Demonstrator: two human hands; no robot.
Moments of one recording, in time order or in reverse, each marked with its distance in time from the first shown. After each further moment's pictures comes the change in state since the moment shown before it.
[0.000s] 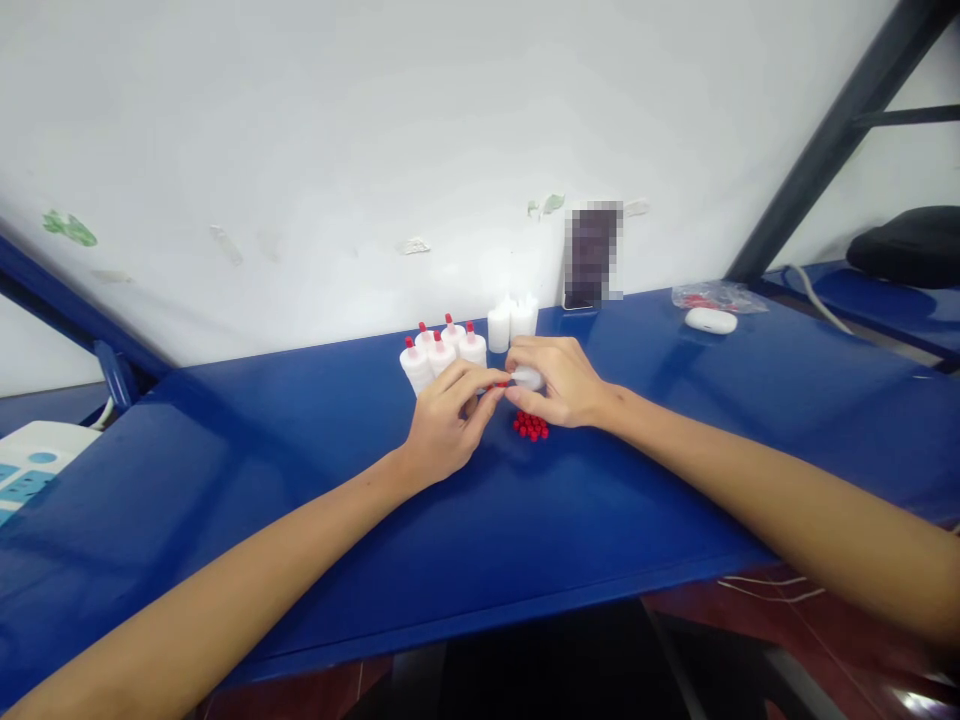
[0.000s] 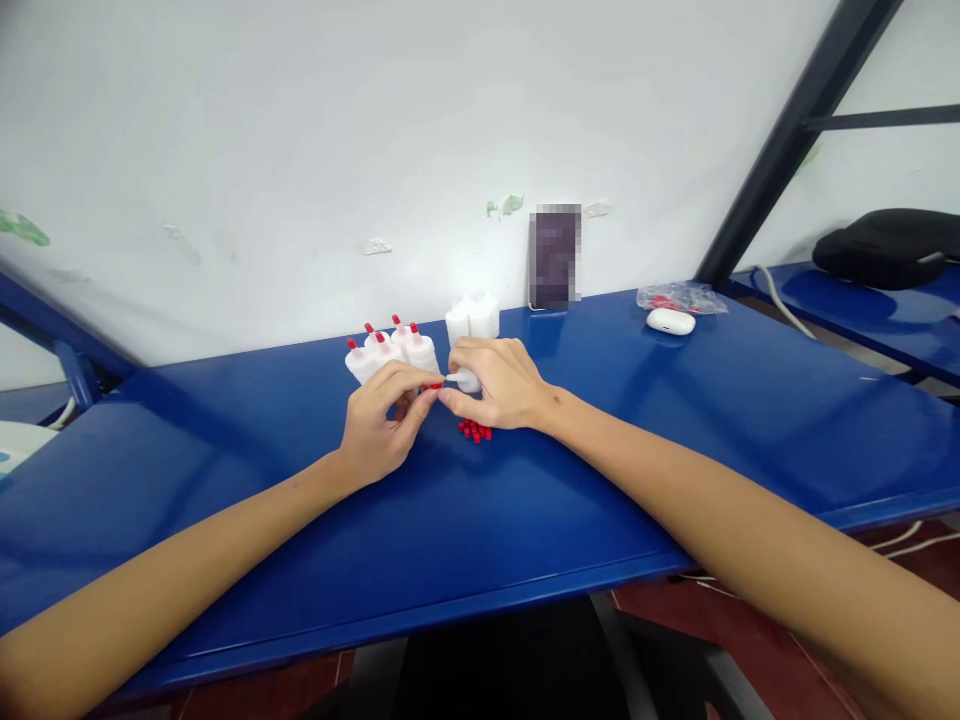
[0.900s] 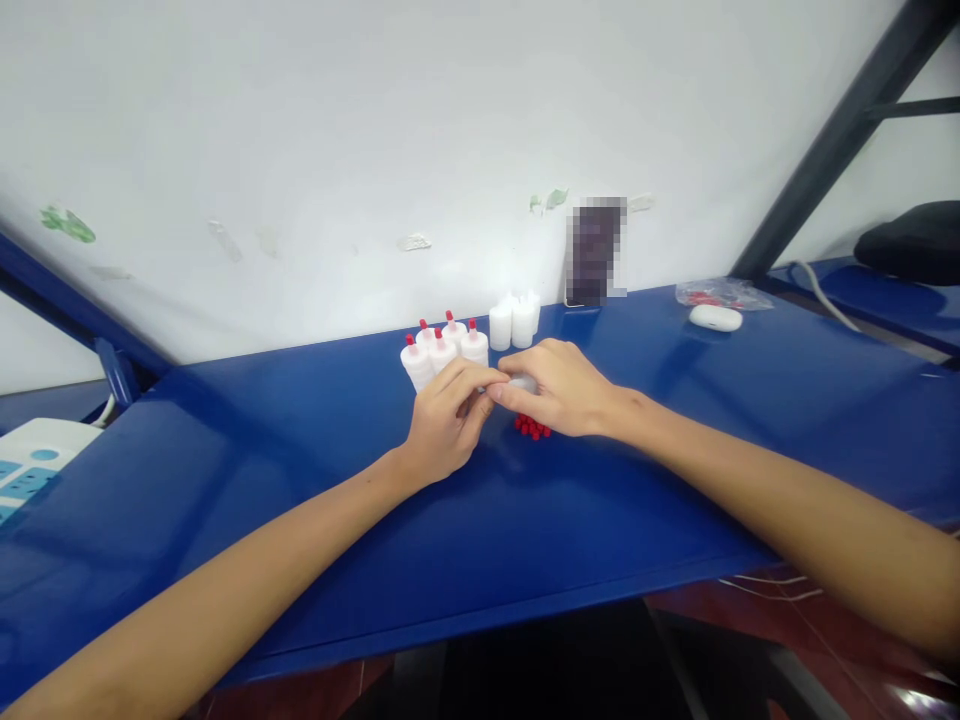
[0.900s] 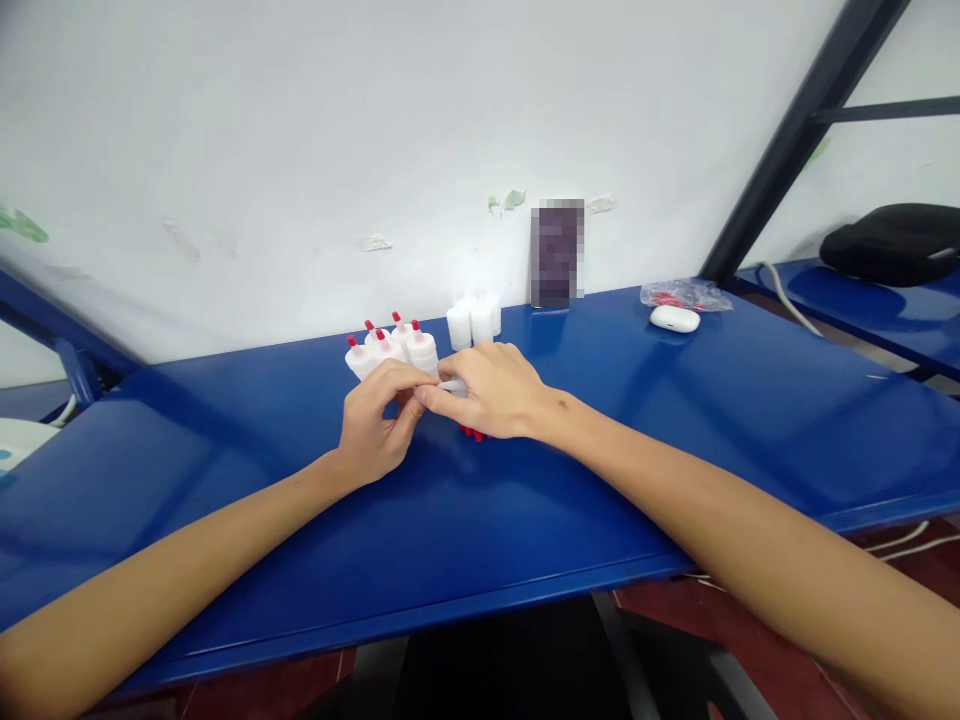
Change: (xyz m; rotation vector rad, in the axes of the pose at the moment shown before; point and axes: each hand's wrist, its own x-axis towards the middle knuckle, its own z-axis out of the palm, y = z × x) left_hand 0.001 0.000 -0.002 -0.038 0.041 0.070; right_hand 0.009 -0.034 -0.014 -0.060 -0.257 0.246
